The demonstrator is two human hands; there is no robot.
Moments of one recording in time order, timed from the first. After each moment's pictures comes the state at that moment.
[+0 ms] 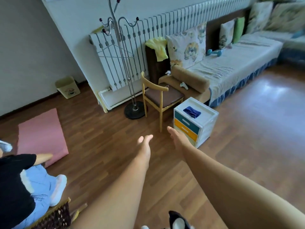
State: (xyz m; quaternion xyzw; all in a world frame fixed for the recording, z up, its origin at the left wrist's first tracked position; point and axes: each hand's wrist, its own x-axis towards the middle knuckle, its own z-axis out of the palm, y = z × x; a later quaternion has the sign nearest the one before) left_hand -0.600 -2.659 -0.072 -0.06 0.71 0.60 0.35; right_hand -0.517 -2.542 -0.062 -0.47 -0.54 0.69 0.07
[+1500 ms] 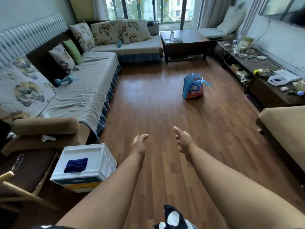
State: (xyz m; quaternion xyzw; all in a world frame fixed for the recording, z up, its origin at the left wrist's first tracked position) left_hand -0.329 -2.229 -0.072 0.31 0.63 0.38 0.61; right_hand -0.154 -2.242 -0.062 -0.68 -0.26 0.53 0.42
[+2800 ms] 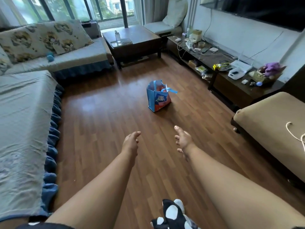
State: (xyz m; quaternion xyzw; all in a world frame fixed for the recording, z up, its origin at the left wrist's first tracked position) left_hand -0.109 -1.773 -0.099 0.39 0.60 0.24 0.65; right_hand 0.064 -1.863 -0.094 -0.72 -0.08 0.44 0.53
